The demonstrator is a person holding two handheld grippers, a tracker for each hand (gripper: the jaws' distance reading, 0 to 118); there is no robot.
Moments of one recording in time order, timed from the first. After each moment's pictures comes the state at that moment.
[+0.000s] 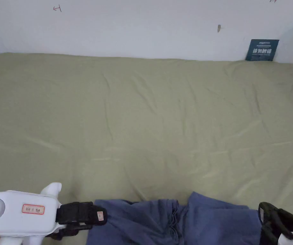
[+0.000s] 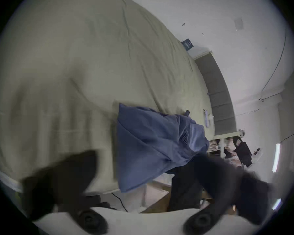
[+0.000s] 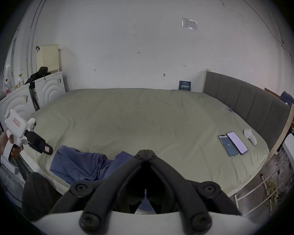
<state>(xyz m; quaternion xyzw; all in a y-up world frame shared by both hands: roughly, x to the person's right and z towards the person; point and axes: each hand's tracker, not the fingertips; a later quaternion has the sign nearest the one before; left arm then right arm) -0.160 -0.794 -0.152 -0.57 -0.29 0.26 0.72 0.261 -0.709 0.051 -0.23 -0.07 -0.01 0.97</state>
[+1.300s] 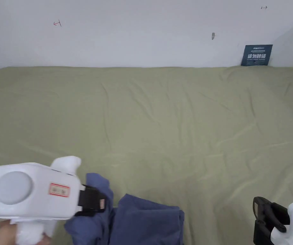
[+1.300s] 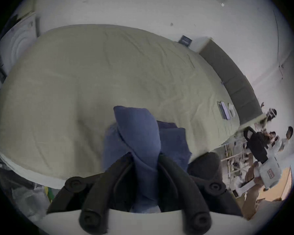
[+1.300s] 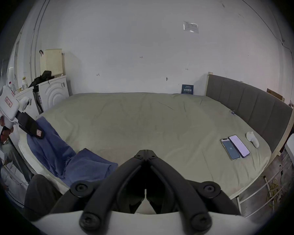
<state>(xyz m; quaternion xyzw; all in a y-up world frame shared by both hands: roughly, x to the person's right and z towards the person) -0.056 -0.675 -0.109 -0.53 -0.23 0.07 0.81 0.273 -0.699 0.063 -0.21 -0.06 -0.01 0.98</state>
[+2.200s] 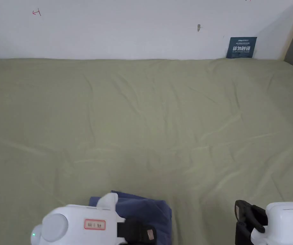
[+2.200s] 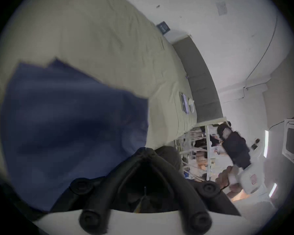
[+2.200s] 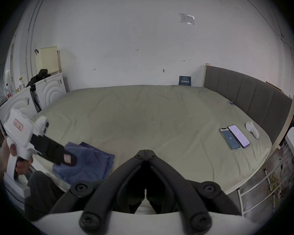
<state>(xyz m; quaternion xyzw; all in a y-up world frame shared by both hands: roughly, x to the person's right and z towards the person) -0.007 -0.799 -0.099 -0.57 -0.38 0.27 0.68 0.274 -0.717 0.061 -0.25 -0.06 -0.03 0.97</state>
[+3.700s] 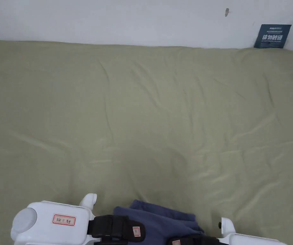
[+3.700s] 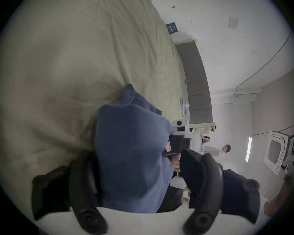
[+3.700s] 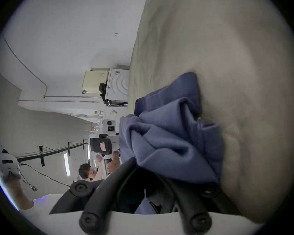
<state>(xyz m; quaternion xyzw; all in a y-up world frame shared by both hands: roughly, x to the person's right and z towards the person) -0.112 -0.851 -0.198 -0.59 -0.40 0.32 0.62 0.291 -0.938 -0.101 -0.45 0.32 -0.53 0.64</state>
